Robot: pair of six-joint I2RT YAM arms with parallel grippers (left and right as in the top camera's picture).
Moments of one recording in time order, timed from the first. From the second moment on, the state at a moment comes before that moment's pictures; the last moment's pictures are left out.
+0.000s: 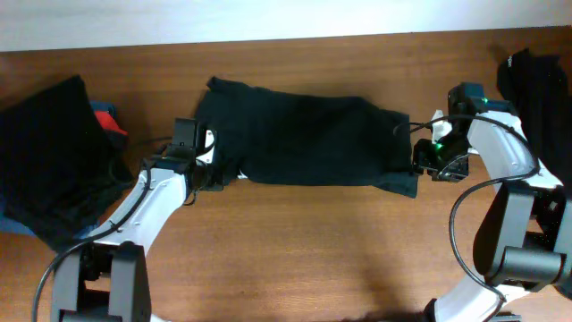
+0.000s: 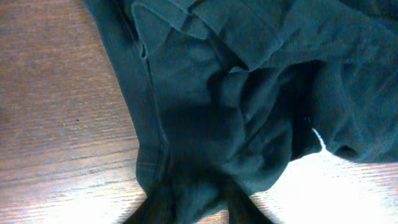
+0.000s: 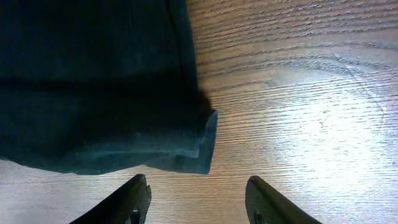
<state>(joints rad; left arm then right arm) -0.17 1.68 1.00 -0.50 -0.01 -0.06 -0.19 1.87 1.36 -1.09 -0.14 0.03</state>
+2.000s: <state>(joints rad) -0.12 1.68 1.00 -0.54 -0.10 -0.06 0.16 1.90 1.32 -1.05 0.05 -0.30</state>
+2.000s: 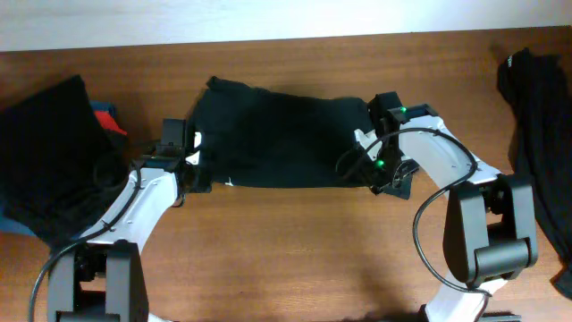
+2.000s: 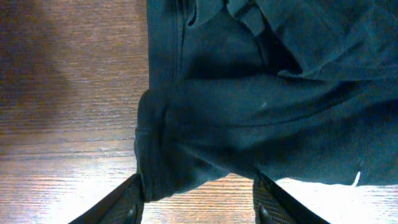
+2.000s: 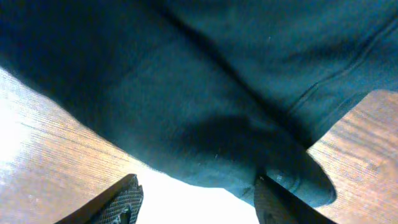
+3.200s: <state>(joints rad) -0.12 1.68 1.00 -0.54 -0.10 -0.06 0.16 1.92 1.31 -0.60 0.25 -0.20</state>
